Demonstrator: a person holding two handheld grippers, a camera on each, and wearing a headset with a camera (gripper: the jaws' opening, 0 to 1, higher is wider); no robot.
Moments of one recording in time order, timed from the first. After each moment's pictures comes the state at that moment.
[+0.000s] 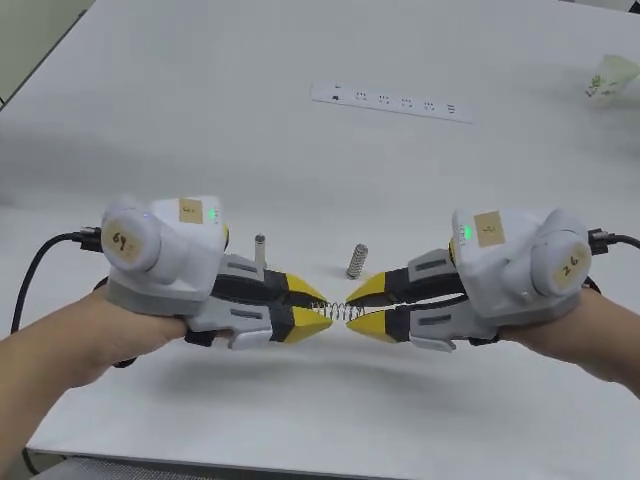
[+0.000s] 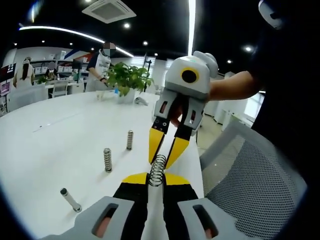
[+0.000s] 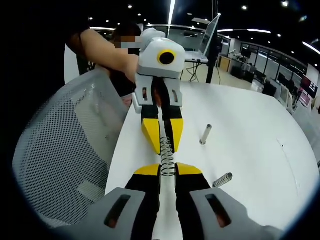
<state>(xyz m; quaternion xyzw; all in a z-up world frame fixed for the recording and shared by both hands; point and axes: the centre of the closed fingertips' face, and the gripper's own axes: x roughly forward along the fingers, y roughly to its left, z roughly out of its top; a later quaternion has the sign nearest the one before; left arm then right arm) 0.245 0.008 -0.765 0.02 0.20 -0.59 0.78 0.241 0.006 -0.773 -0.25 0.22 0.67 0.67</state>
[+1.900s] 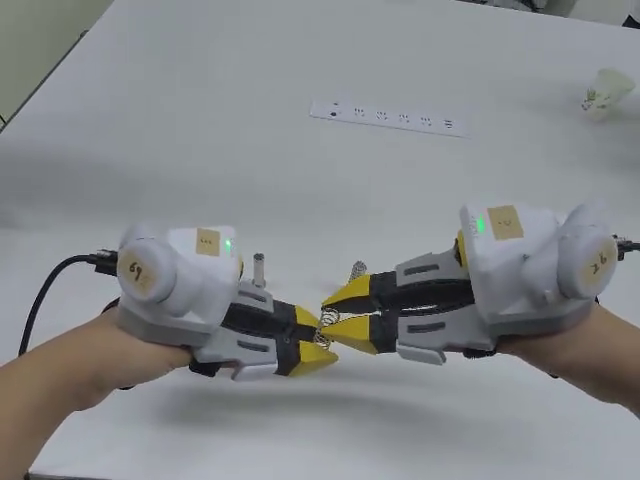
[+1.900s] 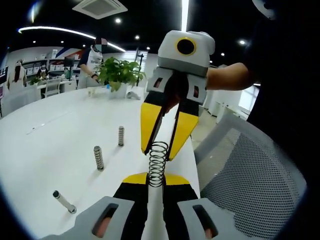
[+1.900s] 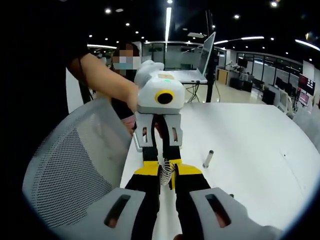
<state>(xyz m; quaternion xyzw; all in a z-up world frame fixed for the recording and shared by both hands) 0.236 0.002 -0.773 0.05 0.21 -0.61 0.76 0.232 0.035 -0.730 -0.18 0.18 0.68 0.68</state>
